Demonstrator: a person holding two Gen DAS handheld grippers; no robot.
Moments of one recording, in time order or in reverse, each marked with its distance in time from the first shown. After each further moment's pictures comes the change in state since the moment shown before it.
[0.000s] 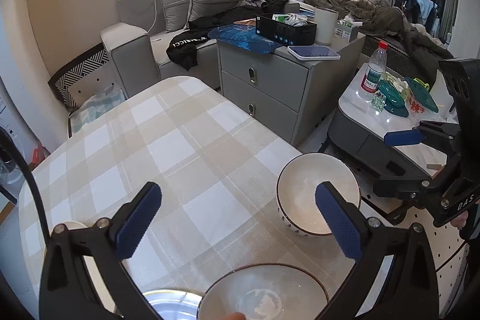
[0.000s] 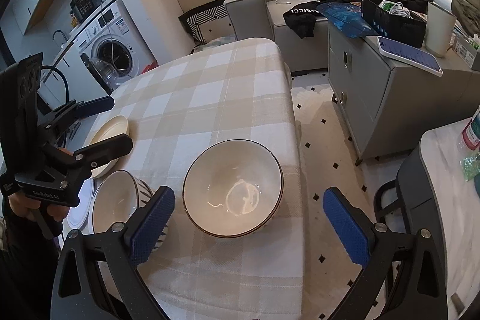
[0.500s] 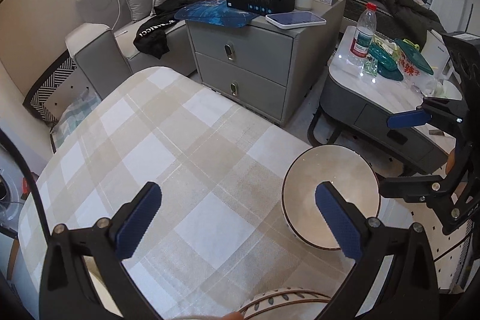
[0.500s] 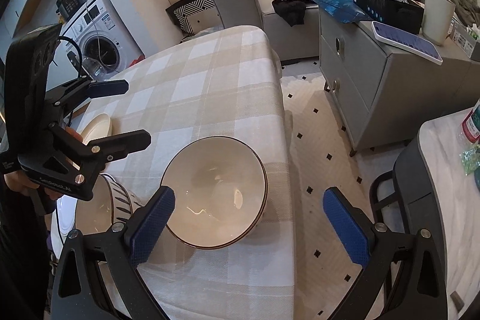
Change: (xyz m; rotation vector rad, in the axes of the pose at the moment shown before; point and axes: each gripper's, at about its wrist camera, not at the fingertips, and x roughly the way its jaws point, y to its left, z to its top) left arm 0.059 -0.008 0.025 0.151 0.138 -0.073; right arm 0.027 -0.015 0.005 0.025 0.051 -0.040
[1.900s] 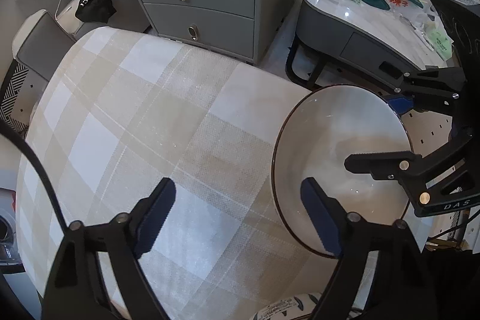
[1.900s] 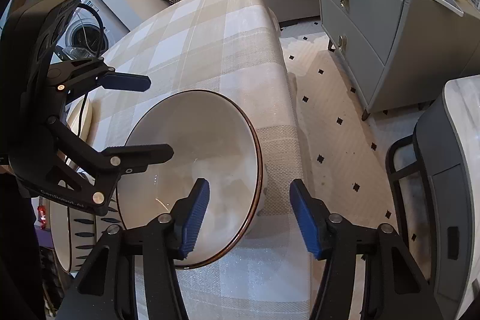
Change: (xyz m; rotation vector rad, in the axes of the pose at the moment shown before) left arm 0.081 -0.023 0.000 0.169 0.302 -0.113; right arm 0.074 -0.013 -0.013 0.074 0.155 0.031
